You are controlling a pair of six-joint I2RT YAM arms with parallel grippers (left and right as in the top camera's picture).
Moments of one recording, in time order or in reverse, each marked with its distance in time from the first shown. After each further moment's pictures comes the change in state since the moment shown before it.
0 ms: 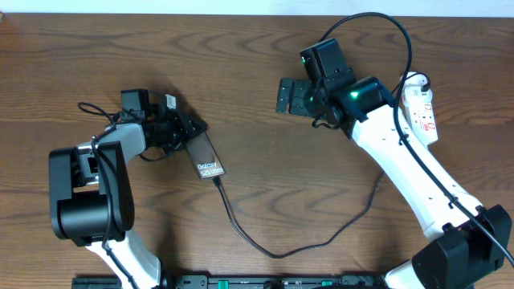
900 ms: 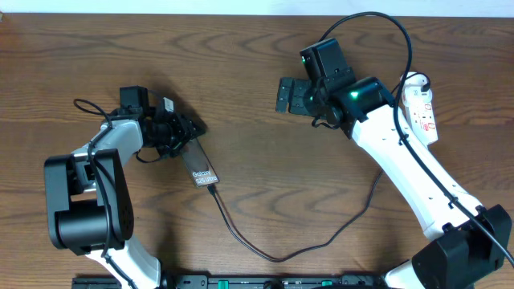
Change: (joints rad) left arm -0.002 -0.049 0.041 -0.212 -0.103 0.032; right arm 0.000 0.000 0.000 0.008 0.000 0.000
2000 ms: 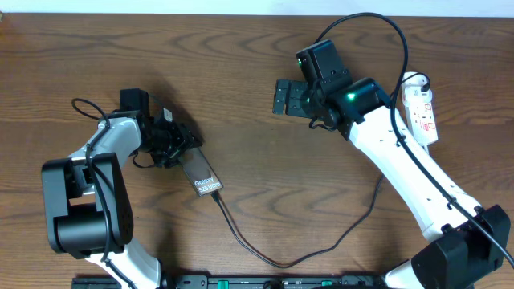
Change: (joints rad) left arm 0.000 -0.020 0.021 -0.209 -0.080 0.029; right arm 0.018 0.000 0.000 0.000 0.001 0.000
